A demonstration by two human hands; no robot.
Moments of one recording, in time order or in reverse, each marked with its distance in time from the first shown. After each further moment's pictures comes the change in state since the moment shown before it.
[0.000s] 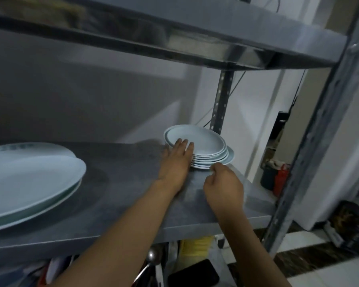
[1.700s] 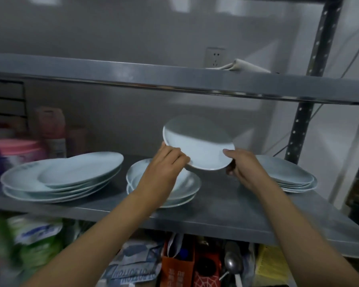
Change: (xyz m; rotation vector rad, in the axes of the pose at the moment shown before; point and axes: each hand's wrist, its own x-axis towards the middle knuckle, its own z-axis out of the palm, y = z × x) left_hand -0.200 -0.149 -0.232 0.173 0.549 0.234; right_hand 0.005 -0.205 -0.029 1.188 -0.557 0.181
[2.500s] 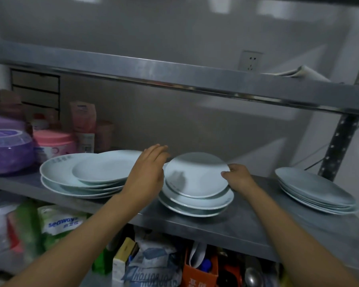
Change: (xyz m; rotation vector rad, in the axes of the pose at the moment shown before) left_hand -0.051 -0.088 -0.040 0.074 -0.228 -0.423; right_hand 0.040 0.053 0.085 -0.518 0.005 -0.010
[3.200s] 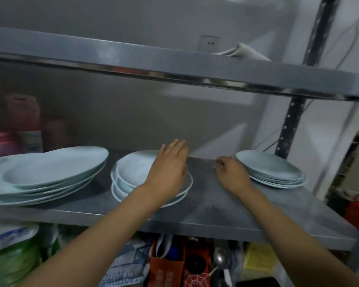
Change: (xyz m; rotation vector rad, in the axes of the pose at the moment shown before) left_hand 0.035 0.119 0.057 -0.080 -0.136 0.122; right_hand -0.018 0.051 -0.076 -0.568 0.139 -0.317
